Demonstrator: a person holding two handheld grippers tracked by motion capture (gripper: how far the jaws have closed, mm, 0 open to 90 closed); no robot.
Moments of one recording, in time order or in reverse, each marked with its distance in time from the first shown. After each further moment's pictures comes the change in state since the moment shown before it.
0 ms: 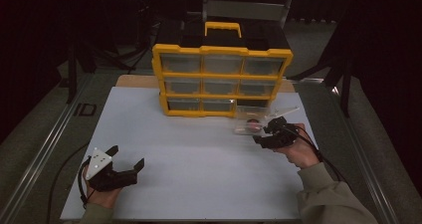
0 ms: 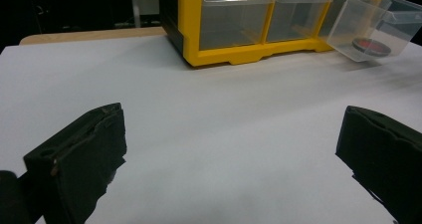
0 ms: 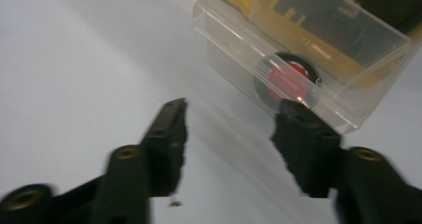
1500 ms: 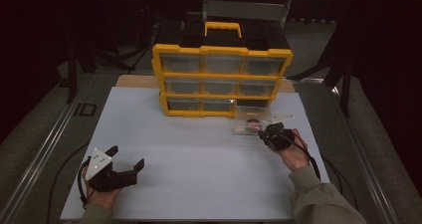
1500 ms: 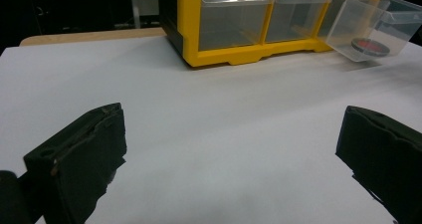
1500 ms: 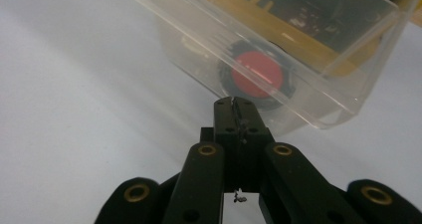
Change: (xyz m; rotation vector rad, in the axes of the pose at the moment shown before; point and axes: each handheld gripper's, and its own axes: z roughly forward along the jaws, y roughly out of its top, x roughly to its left) left arm 0.000 0.000 -0.001 -0.003 -0.002 0.002; right arm -0.008 -0.022 0.034 -0.038 -0.128 0.027
